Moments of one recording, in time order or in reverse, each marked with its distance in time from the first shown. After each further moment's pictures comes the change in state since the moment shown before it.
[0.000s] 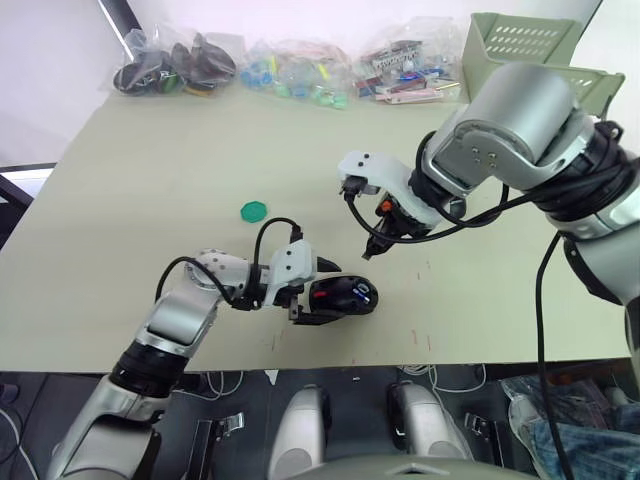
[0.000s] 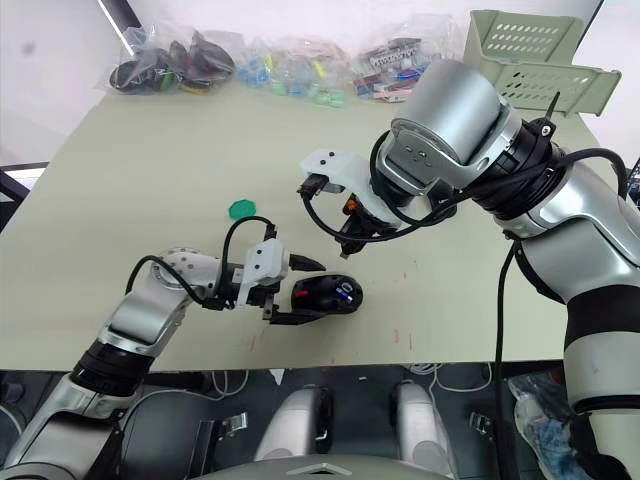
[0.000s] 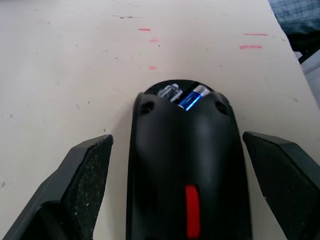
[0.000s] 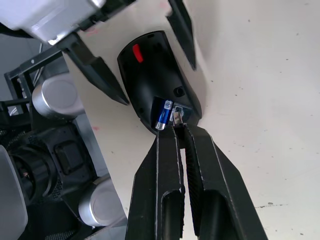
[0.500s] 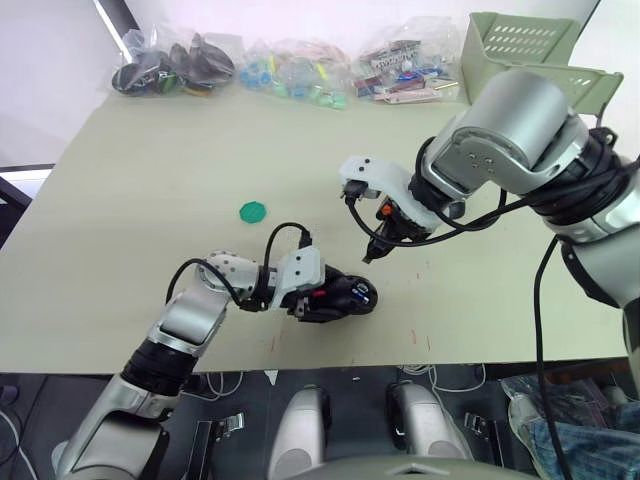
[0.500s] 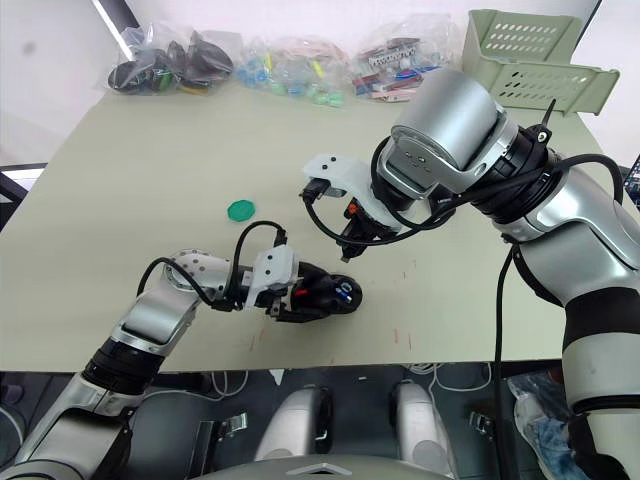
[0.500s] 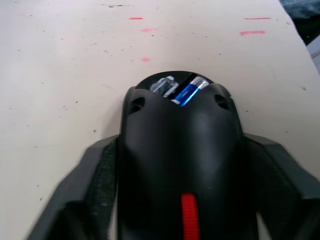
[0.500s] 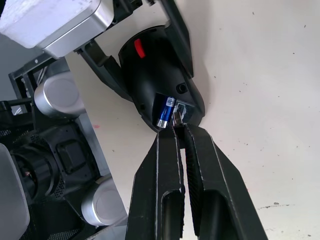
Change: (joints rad) left arm -0.001 -0.020 -0.017 0.016 0.051 -0.030 -0.002; right arm 0.020 0.004 0.000 0.000 -0.010 0.000 0.000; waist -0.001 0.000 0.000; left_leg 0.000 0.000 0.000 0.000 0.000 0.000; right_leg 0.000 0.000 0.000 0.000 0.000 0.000
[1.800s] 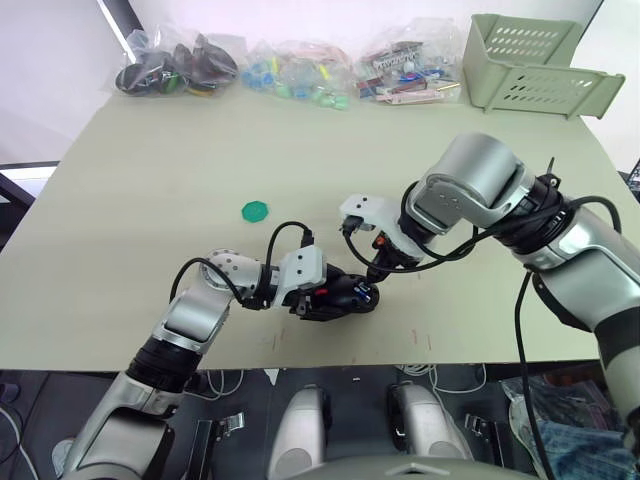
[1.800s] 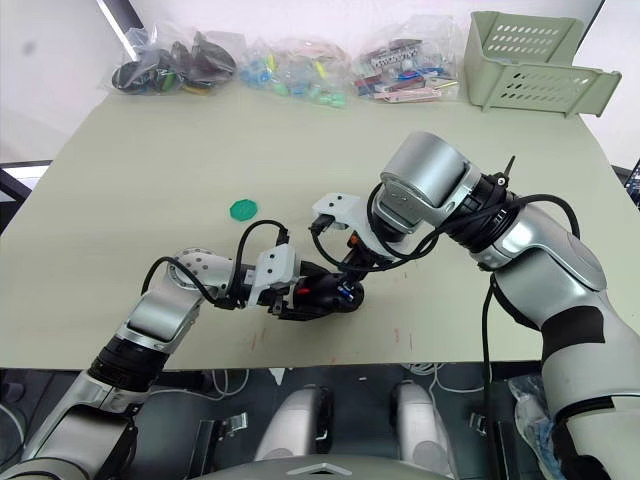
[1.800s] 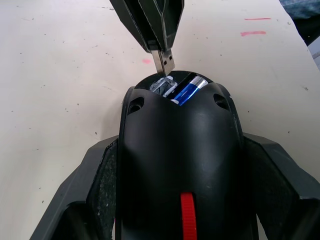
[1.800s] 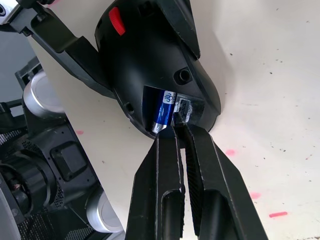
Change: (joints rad) left arm -0.013 -0.022 0.000 0.032 0.010 -0.023 -0.008; right arm 0.166 0.104 0.006 0.063 -0.059 0.000 -0.090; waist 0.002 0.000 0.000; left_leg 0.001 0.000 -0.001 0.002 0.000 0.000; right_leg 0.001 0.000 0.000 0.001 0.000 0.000
